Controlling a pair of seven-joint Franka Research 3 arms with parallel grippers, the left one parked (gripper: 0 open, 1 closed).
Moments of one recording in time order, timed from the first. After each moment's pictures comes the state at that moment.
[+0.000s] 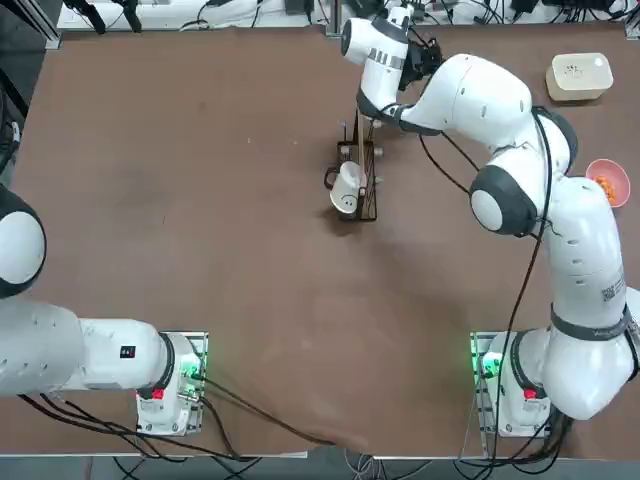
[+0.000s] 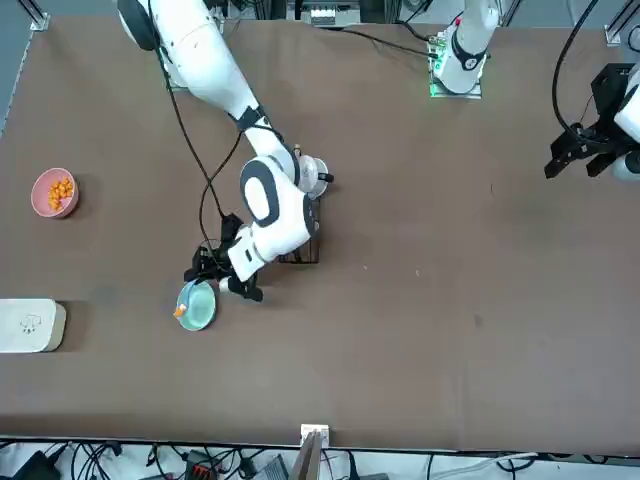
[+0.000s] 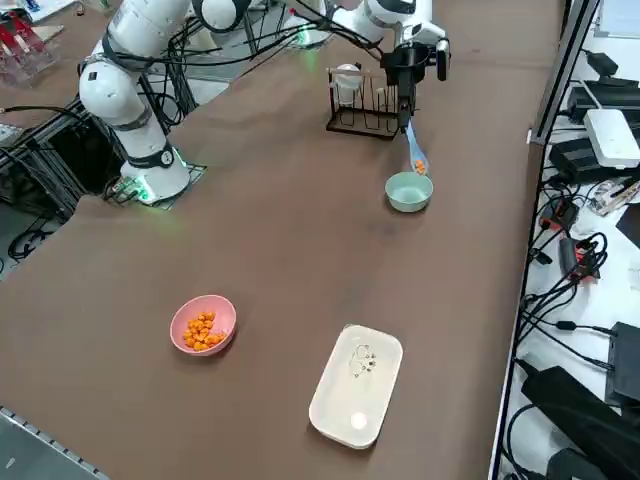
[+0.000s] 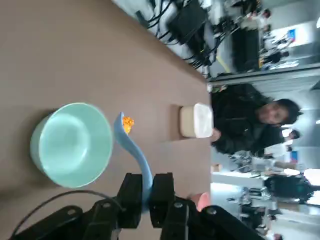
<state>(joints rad) 0.62 0.92 0.01 -1.09 -0.92 1.46 0.73</state>
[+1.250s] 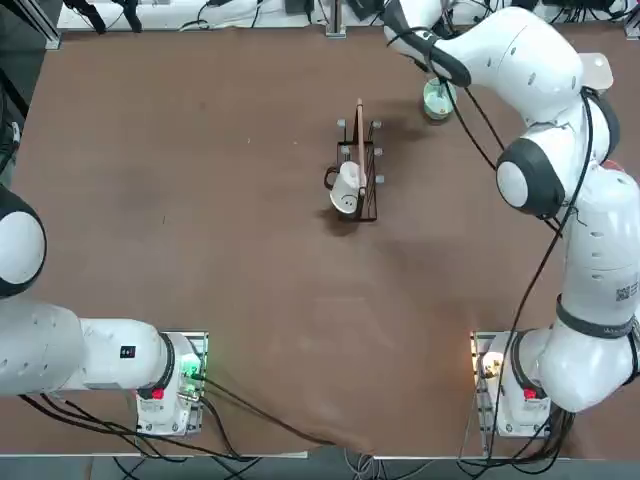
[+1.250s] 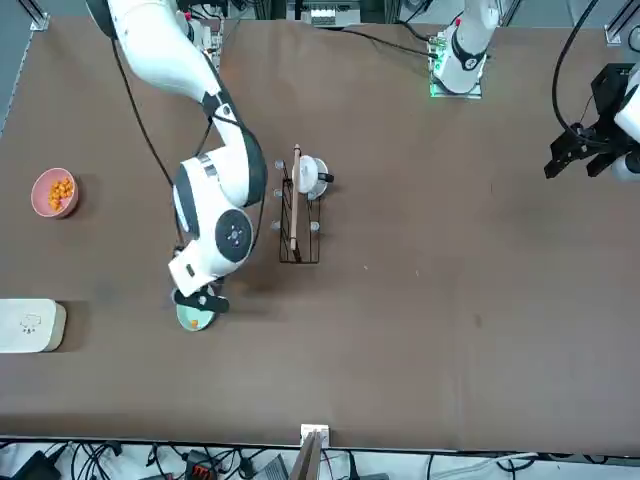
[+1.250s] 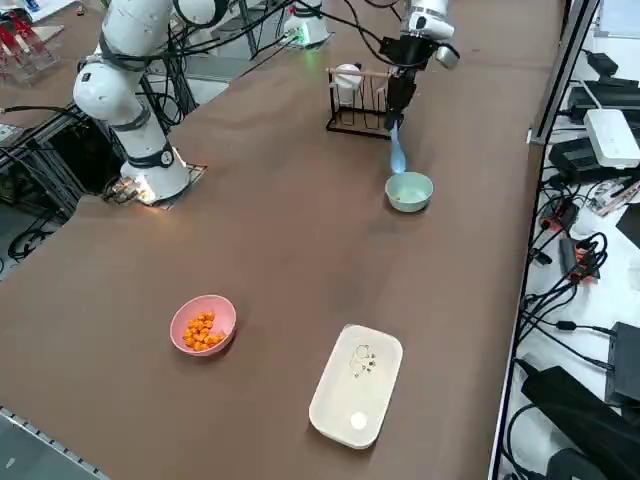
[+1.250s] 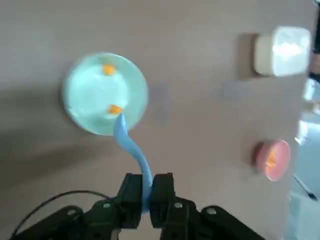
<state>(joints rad) 0.47 0.81 -0.03 -1.02 -0.46 1.37 0.61</state>
